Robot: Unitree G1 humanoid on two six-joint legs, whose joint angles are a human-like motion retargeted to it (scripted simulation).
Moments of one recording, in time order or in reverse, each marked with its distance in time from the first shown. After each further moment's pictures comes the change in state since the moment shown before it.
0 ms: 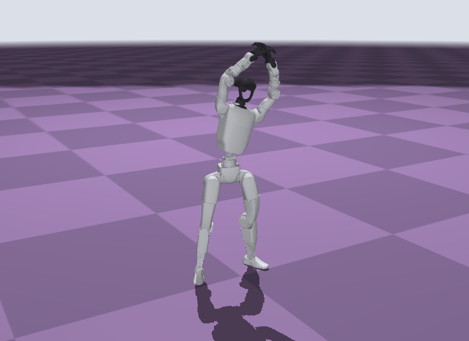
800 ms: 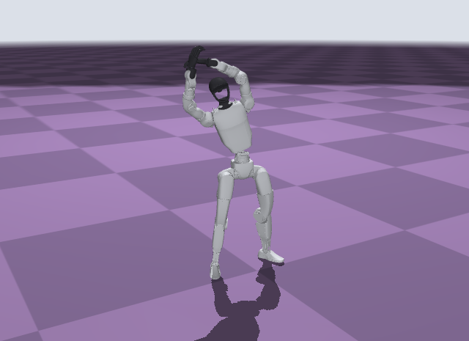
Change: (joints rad) left arm -0.149 -0.198 0.000 0.016 0.146 0.185 -0.098; right arm 0.197 -0.157 -0.263 -0.059 -0.009 -0.131 -0.069; waist -0.274 0.636 0.096; left_leg 0.025 0.008 0.001 0.005 0.039 -0.005; right_leg 0.030 0.000 0.008 0.004 -0.035 0.000
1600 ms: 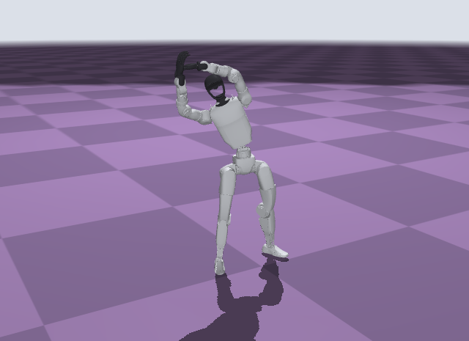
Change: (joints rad) left arm 0.084 -0.051 0.000 -0.013 0.028 0.069 -0.057; right arm 0.258 0.004 -0.233 -0.032 -0.083 -0.005 -0.019; waist -0.151 0.069 0.020; left_leg -0.003 0.000 0.002 -0.016 0.030 0.002; right_leg -0.013 0.005 0.004 0.011 -0.030 0.000
